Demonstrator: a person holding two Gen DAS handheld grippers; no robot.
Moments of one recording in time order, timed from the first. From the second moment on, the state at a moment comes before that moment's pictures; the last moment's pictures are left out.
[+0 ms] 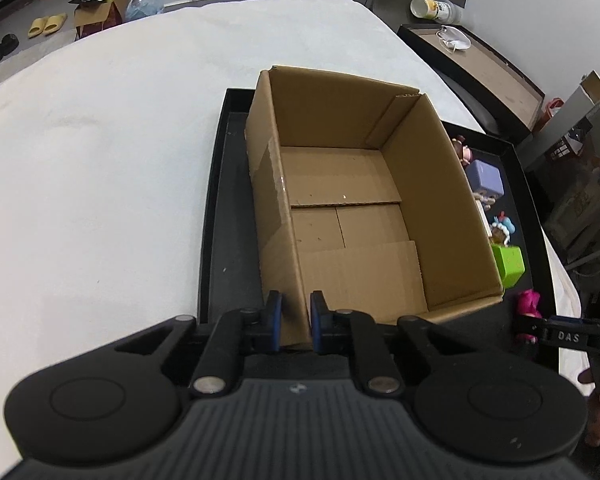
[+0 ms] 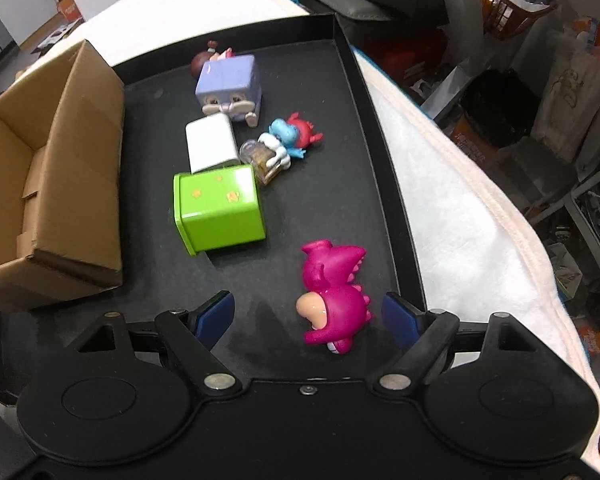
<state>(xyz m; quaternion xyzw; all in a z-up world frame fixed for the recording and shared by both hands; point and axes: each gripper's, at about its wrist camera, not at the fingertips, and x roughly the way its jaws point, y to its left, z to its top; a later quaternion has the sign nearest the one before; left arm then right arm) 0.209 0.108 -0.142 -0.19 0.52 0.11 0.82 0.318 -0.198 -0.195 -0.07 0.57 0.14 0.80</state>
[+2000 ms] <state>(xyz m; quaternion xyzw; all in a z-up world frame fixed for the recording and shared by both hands) 0.162 0.130 -0.147 -0.22 0.47 0.09 0.85 0.275 -0.085 -0.086 -0.11 0.48 0.30 0.82</state>
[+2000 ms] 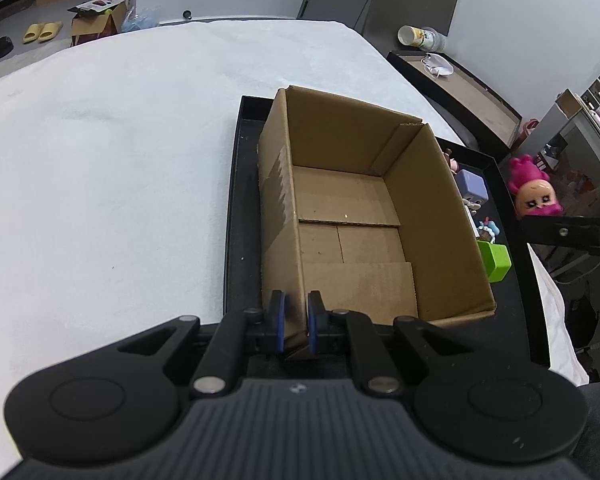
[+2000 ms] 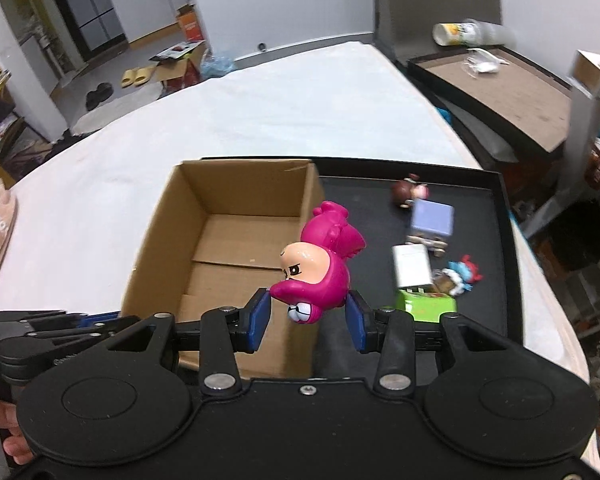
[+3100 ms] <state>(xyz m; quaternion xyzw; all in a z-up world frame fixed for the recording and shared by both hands) 0.165 0.135 -0.150 -0.23 0.47 0.08 0.85 0.276 0.011 -0.082 -0.13 0.46 0.38 0.79</state>
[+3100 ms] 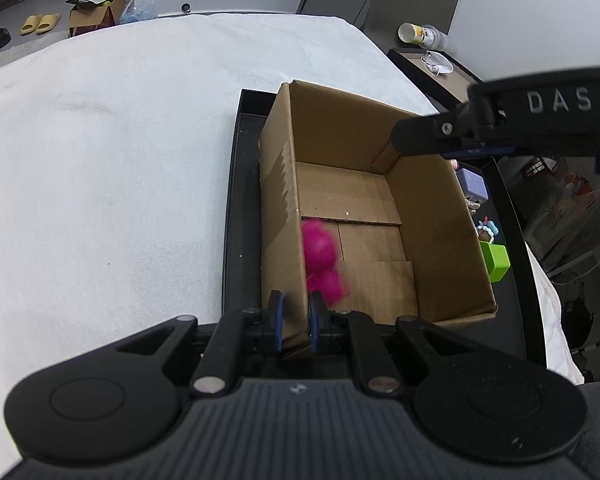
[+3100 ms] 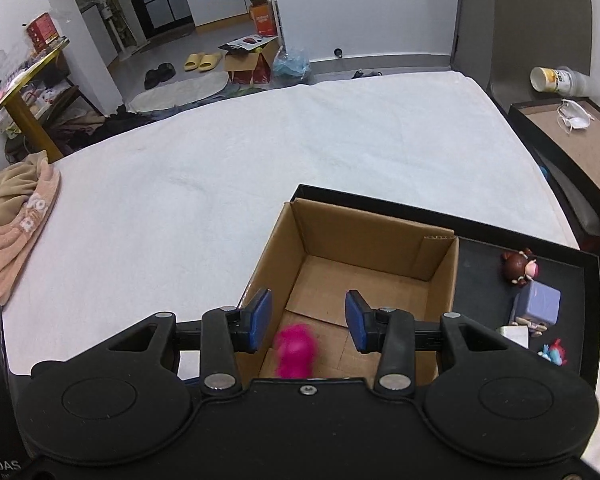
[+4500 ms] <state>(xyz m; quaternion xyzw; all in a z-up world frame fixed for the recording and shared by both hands) 0.174 0.119 -0.147 -0.19 0.49 0.11 0.84 0.334 -0.154 -0.146 -0.08 0.52 0.23 0.82</state>
